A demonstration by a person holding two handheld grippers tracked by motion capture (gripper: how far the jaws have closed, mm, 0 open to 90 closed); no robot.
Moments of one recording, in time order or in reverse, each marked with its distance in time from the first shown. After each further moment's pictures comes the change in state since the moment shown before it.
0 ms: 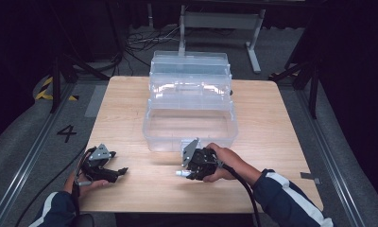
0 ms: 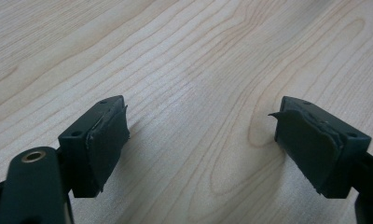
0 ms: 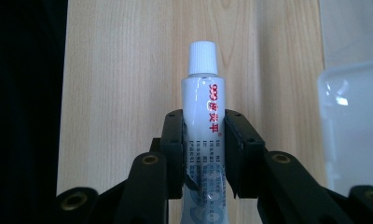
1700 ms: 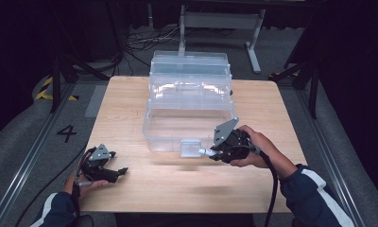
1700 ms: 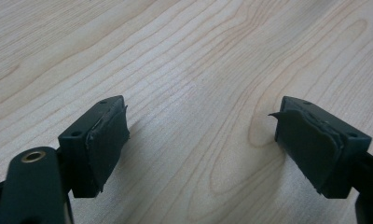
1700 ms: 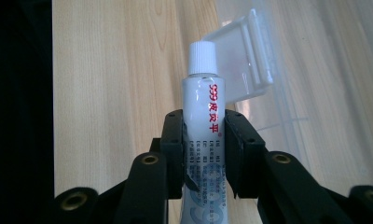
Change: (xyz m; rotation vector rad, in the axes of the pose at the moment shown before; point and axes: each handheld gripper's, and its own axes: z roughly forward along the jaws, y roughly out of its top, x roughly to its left) left arm -0.001 0.000 -0.001 0.006 0.005 -0.009; right arm -0.012 -0.037 -0.093 -0.102 -0.153 0.060
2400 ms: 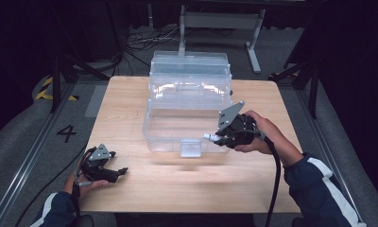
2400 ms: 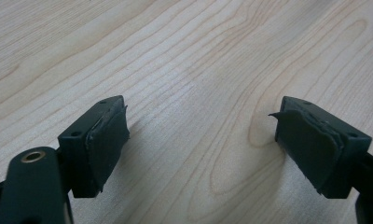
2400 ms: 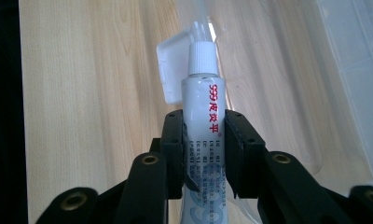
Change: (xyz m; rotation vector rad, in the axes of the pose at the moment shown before) left arm 0.001 0.000 0.000 -0.002 0.005 0.009; right arm -0.028 0.009 -0.026 0.015 -0.064 0.002
